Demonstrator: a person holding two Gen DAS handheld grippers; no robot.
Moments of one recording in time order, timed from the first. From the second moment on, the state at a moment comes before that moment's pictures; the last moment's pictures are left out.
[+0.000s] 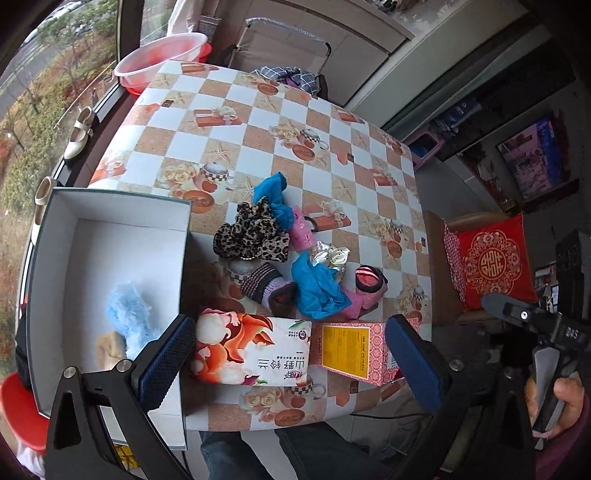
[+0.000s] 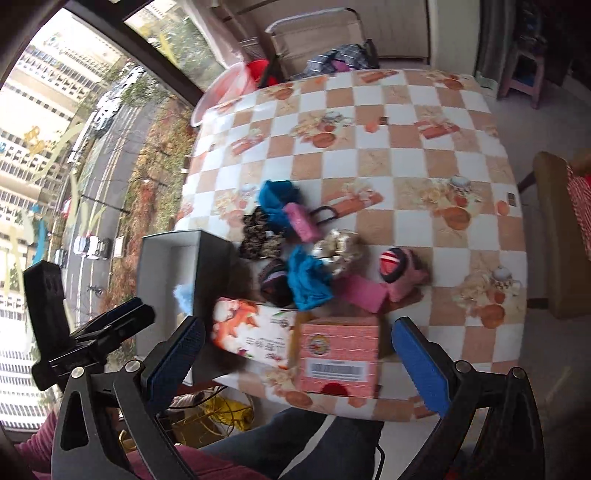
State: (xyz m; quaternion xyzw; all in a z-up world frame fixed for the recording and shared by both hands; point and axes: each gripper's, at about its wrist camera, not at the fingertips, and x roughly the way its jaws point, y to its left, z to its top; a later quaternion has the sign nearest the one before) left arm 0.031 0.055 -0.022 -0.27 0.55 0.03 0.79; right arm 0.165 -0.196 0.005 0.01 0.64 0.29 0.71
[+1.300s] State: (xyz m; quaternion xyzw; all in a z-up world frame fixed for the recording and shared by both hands) left arm 0.272 0.060 -0.236 -0.15 0.74 0.12 0.64; right arm 0.259 -0.186 -0.229 -0.10 0.70 0.27 0.65
